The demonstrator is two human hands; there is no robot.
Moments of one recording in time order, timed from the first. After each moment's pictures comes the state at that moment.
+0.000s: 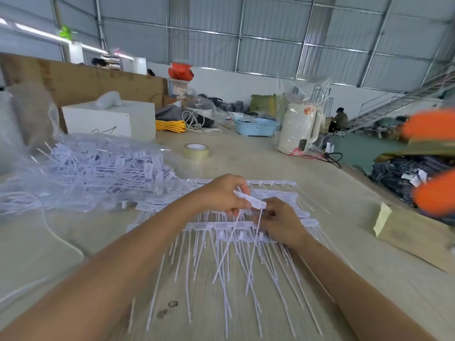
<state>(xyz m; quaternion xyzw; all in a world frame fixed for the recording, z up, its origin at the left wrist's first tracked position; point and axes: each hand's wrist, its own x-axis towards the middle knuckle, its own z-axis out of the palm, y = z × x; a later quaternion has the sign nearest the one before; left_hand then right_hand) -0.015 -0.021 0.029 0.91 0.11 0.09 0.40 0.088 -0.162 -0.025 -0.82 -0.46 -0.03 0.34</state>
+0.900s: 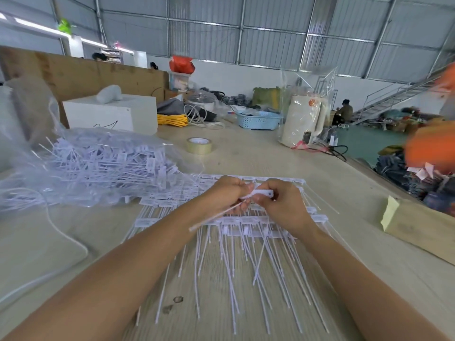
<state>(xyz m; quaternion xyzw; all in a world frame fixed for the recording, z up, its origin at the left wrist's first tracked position) -0.006 -0.029 0.005 0.71 0.17 0.13 0.67 0.076 -0.152 -0.008 -0.74 -0.45 -0.03 0.50</state>
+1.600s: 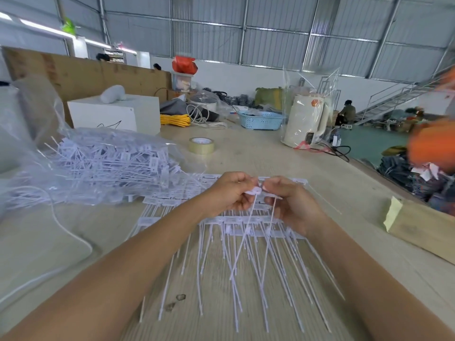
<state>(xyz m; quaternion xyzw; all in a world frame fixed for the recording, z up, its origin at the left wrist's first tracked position) -0.011 -0.028 0.008 0.72 0.11 0.15 0.67 0.078 -0.161 0.007 -0.60 -0.27 0.32 0.68</state>
